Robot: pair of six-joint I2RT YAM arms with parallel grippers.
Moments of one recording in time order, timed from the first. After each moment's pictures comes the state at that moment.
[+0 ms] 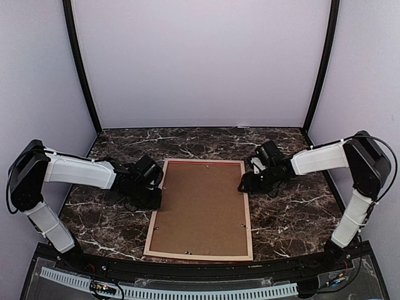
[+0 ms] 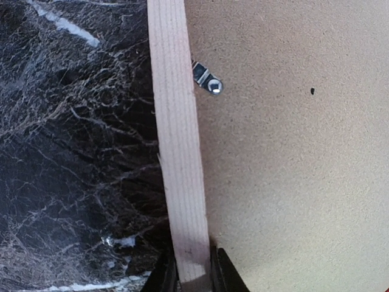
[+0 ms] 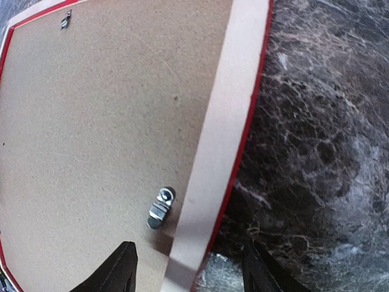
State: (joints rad) left arm -0.77 1.62 0.88 -0.45 -0.06 -0.65; right arm 0.57 1.73 0.92 -0.23 -0.19 0.46
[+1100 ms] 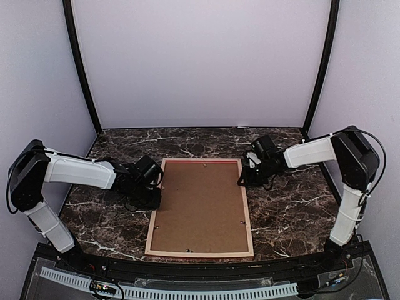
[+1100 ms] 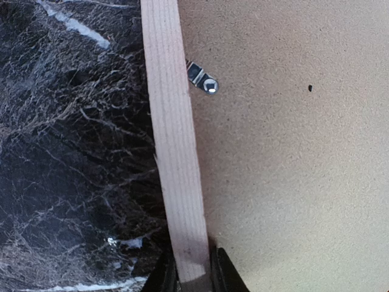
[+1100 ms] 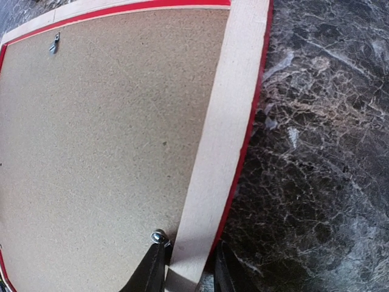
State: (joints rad) left arm -0.77 1.62 0.88 -0.45 -0.08 -0.66; right arm 0.54 1.86 1.07 -0.24 -0.22 0.41
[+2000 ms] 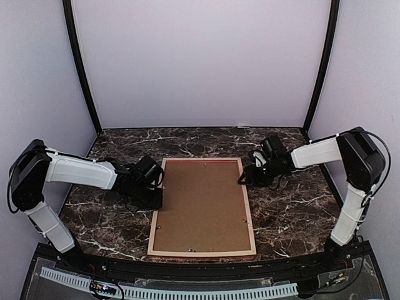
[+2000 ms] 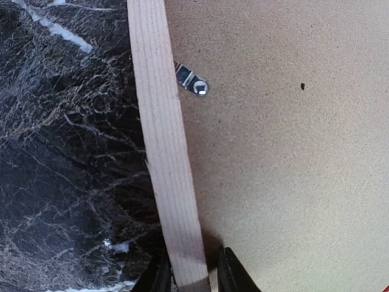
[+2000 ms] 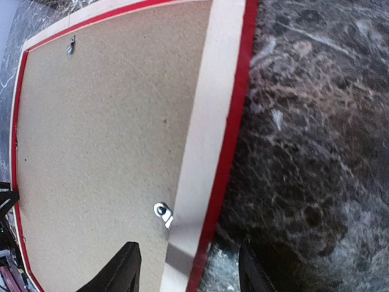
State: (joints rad) left arm -0.77 1.63 0.88 -0.43 -0.07 -0.66; right arm 0.47 1.83 1.01 -0.19 -0.36 0.42
